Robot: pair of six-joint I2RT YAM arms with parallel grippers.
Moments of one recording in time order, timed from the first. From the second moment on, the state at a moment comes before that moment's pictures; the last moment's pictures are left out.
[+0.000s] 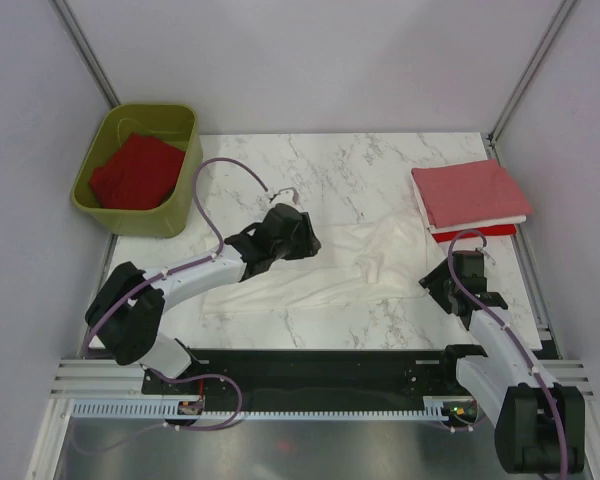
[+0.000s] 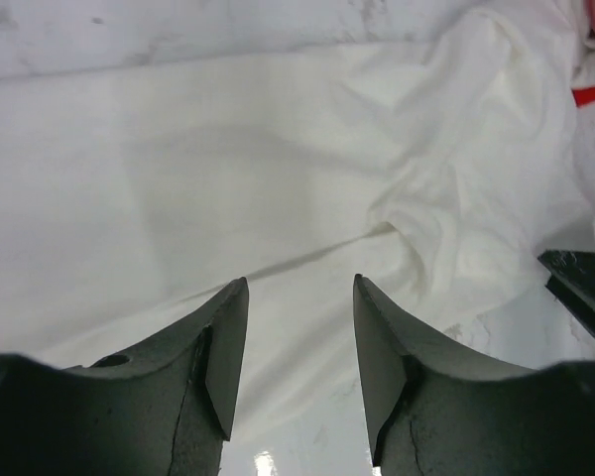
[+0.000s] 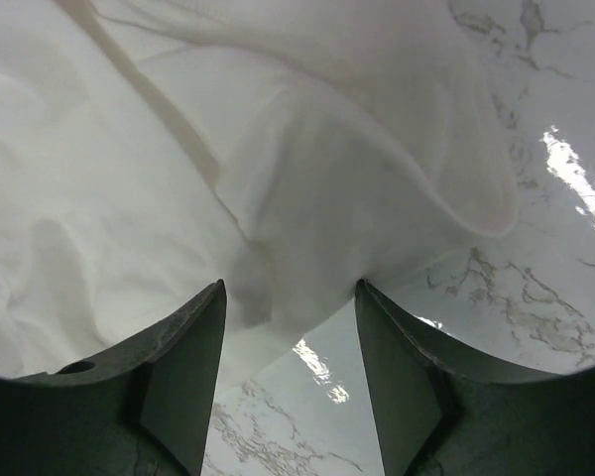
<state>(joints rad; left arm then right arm) -0.82 1.53 0.96 -0.08 -0.15 -0.74 -0.02 0.83 0.33 -0.38 0.06 0.84</state>
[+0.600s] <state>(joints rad) -0.57 1.51 0.86 -0.26 -0.28 -0.75 0.16 1.33 0.55 -0.19 0.12 0.86</state>
